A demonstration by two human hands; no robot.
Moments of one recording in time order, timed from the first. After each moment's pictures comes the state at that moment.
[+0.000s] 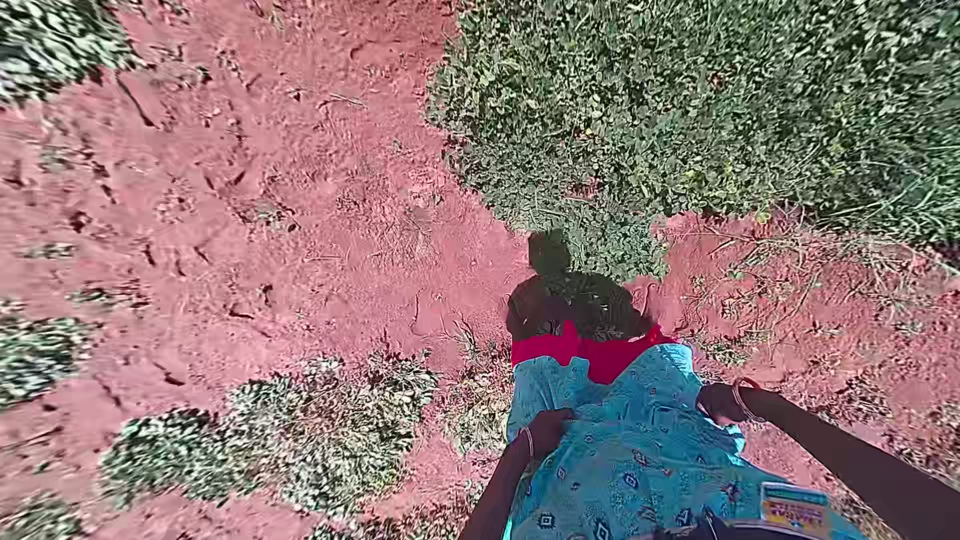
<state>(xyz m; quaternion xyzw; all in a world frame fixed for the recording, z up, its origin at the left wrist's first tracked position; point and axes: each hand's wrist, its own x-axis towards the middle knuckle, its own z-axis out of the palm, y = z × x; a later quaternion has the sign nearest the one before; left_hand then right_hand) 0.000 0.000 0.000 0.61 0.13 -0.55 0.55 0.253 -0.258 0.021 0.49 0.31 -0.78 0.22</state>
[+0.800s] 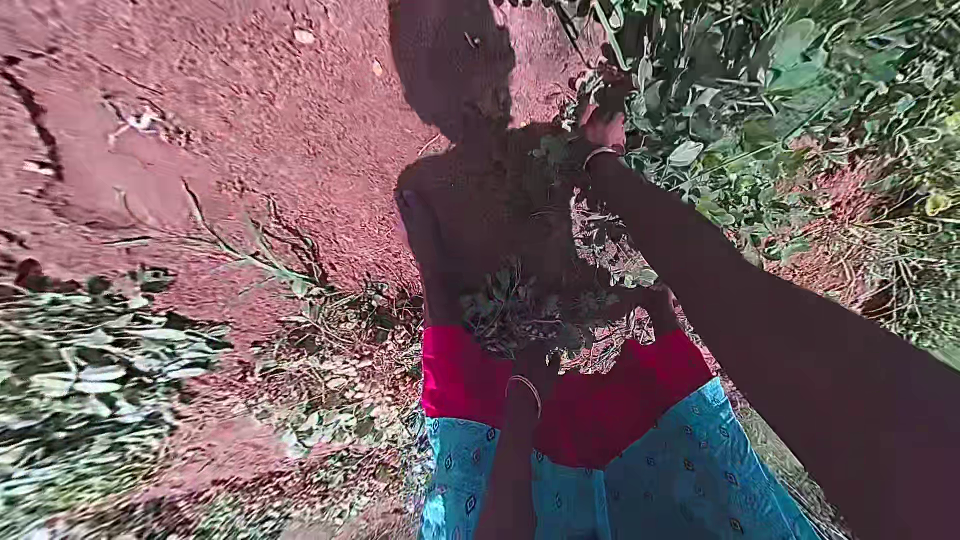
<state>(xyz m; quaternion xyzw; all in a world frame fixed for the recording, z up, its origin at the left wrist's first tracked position) -0.007 -0.042 -0.447 0.45 0.34 -0.52 0.64 0.276 0.035 -0.626 0.90 0.10 -0.41 0.10</state>
